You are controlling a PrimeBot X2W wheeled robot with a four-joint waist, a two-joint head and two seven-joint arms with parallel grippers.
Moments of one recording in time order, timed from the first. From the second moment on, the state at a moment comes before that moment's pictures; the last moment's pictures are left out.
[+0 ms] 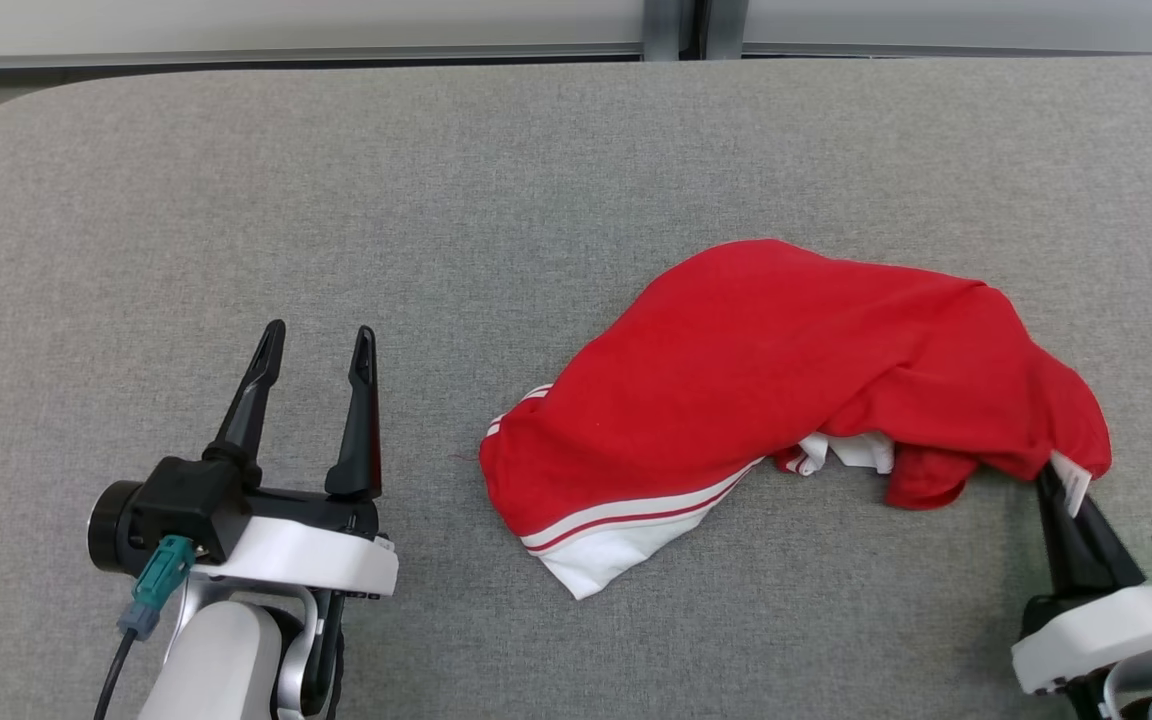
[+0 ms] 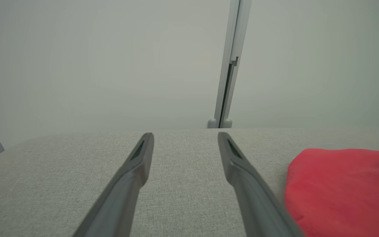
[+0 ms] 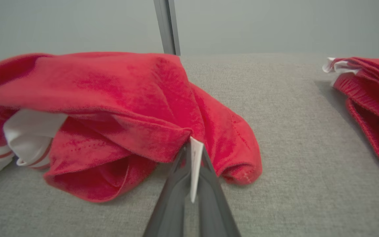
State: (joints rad) left arm -0.22 0.11 -0.21 0.13 -0.27 0.04 -0.26; right arm -0.09 -0.26 0.06 0.25 0.30 0.13 -0.13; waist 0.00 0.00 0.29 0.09
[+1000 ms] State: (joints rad) left arm -0.03 0.12 -0.20 0.11 -0.23 0.06 -0.25; right arm 0.07 -0.19 0.07 -0.09 0.24 0.13 -0.08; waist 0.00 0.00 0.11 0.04
